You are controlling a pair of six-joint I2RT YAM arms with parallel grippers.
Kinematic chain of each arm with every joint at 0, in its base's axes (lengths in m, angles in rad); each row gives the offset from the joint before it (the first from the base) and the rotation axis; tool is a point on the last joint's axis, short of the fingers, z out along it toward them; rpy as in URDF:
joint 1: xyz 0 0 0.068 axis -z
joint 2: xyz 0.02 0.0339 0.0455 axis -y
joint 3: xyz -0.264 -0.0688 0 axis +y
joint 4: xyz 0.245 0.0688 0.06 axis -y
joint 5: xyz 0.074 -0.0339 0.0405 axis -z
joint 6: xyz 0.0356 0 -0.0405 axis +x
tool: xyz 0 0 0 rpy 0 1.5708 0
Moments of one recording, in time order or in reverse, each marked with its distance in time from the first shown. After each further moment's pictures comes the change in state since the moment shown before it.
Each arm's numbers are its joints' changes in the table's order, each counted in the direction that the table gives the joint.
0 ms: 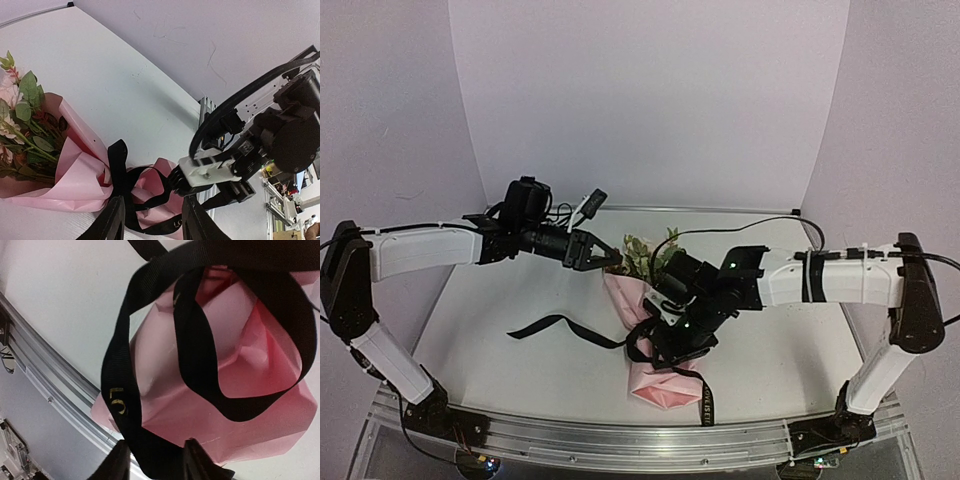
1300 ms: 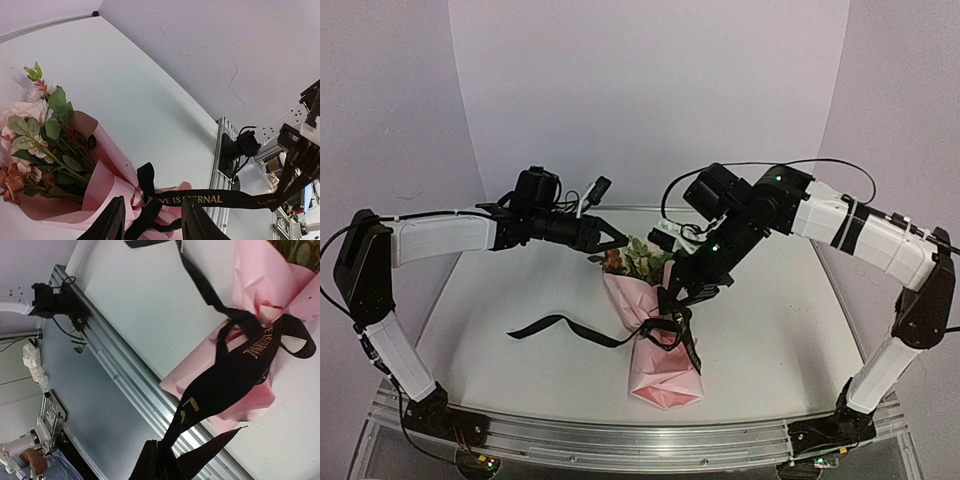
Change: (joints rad) left arm -0.028 -0.121 -0.134 0.004 -0.073 -0.029; right arm 0.188 0.034 -0.391 -0.325 -0.264 -0.219
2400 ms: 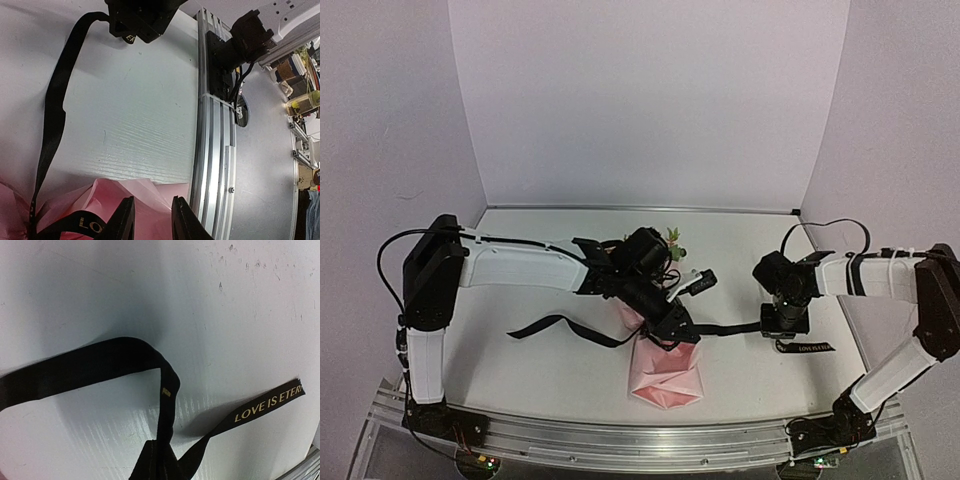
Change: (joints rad) left arm 0.445 -0.339 -0.289 -0.308 -0.139 0.229; right arm 0.393 0.175 0.853 0.347 0.698 0.275
